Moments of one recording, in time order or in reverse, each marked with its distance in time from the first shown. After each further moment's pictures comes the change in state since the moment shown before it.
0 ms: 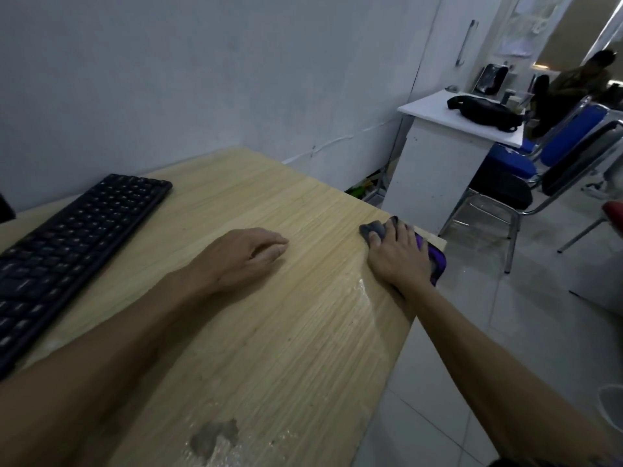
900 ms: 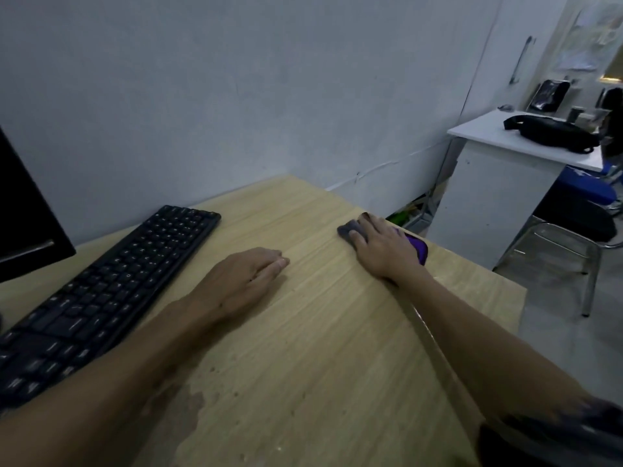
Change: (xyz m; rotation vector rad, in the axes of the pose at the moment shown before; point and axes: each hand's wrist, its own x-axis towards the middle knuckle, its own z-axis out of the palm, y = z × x) left_hand -0.002 -0.060 -0.032 0.061 0.071 -0.170; right_hand 0.098 -0.107 0.024 -0.007 -0.075 -0.413
